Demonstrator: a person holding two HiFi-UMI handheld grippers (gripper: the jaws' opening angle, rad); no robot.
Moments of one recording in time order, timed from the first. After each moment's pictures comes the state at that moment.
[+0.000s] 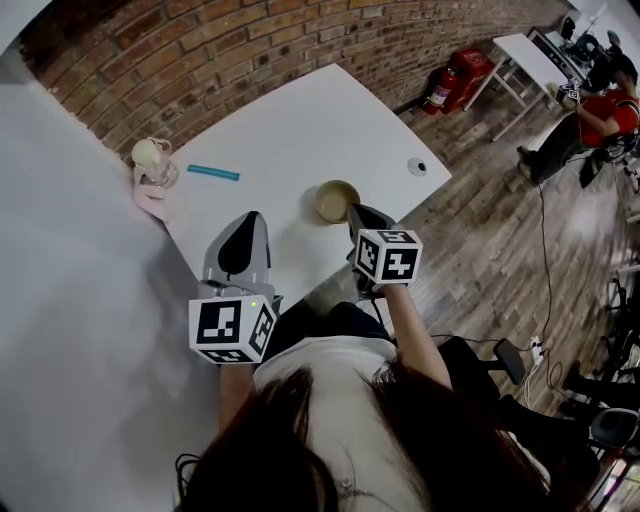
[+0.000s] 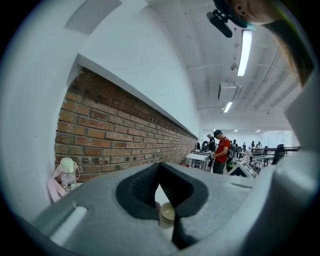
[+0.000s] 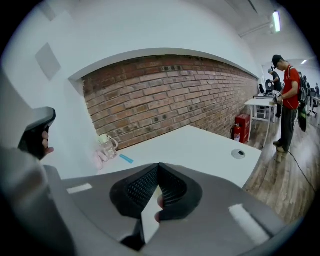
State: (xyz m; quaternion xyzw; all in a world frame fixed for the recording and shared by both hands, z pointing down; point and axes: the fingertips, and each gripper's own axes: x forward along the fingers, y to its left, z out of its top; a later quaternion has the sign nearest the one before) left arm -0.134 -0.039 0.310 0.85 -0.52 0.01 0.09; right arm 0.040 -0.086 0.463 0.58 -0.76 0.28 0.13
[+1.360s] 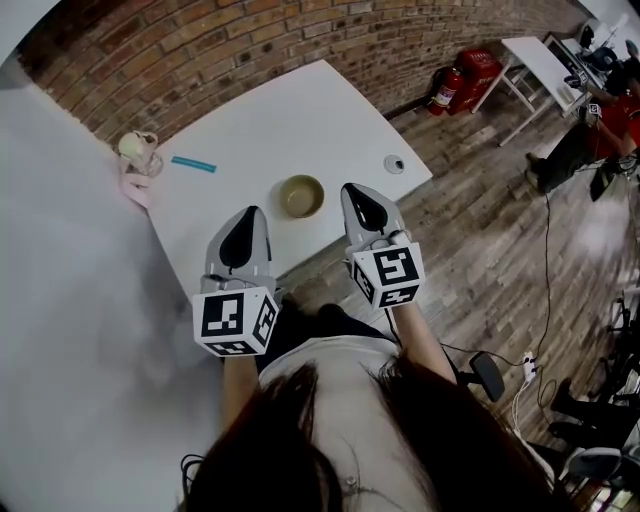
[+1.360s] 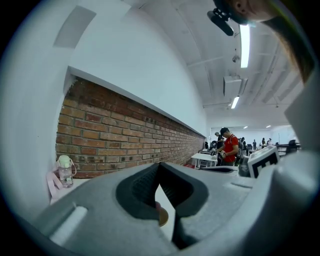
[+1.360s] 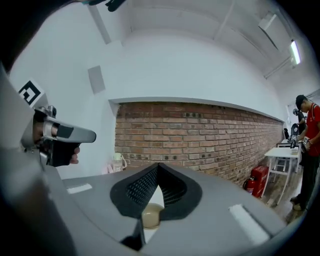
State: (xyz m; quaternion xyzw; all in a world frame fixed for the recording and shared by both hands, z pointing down) left arm -0.026 -0.015 0.304 0.82 -0.56 0.02 0.08; right arm 0.110 -0.058 0.345 0.52 -0.85 0.03 0.05
